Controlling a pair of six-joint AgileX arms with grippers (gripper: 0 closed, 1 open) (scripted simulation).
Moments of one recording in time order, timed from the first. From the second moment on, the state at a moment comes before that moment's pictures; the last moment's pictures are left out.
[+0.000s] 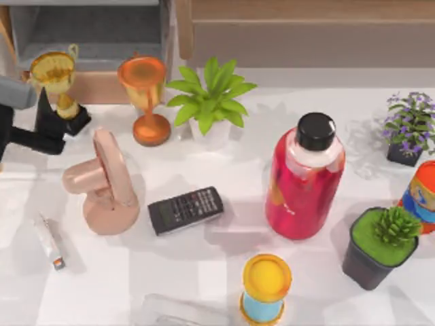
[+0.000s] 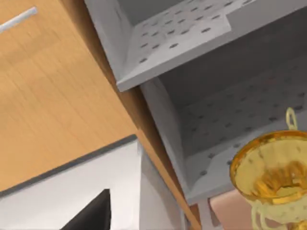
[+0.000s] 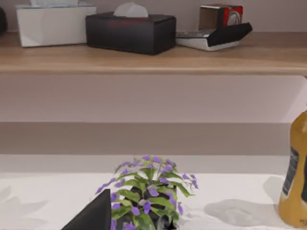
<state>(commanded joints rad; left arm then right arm) -0.08 1.38 0.36 0.91 -0.08 0.47 0.00 0.00 0.00 0.00 0.00 0.00</state>
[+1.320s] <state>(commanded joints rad) 0.71 1.99 0.43 1.54 0.76 1.59 0.00 0.00 0.00 0.00 0.00 0.00</state>
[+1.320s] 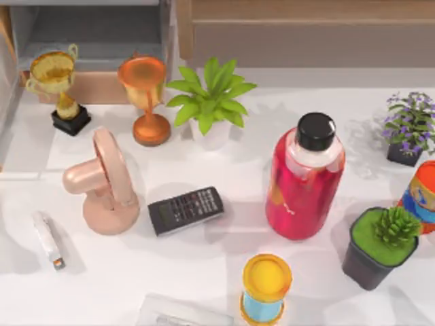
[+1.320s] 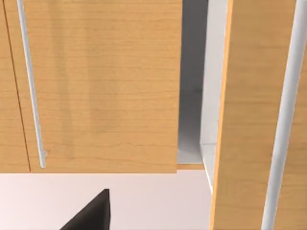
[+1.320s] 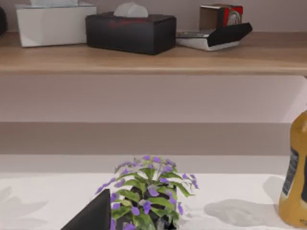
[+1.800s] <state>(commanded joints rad) 0.66 2.02 0.52 1.49 0.70 1.59 0.00 0.00 0.00 0.00 0.00 0.00</state>
